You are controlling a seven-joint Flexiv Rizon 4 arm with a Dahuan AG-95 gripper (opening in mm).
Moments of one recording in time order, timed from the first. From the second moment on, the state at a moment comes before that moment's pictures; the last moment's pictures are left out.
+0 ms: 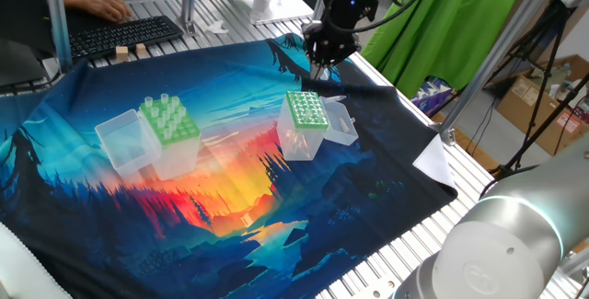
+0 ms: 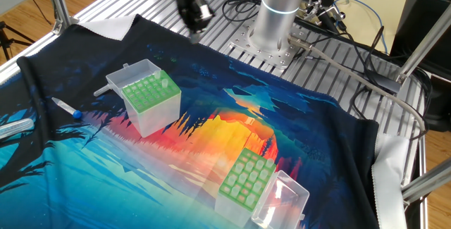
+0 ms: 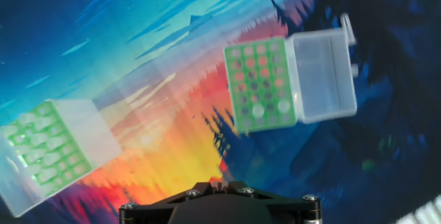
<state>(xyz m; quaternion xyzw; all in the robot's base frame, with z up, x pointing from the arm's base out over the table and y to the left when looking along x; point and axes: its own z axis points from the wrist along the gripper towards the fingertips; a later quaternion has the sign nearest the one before) 0.455 -0.036 0.304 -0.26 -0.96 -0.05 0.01</state>
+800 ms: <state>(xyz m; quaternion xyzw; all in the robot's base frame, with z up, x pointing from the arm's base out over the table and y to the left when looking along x) 0.445 -0.025 0.310 -0.25 -0.97 -0.04 0.01</state>
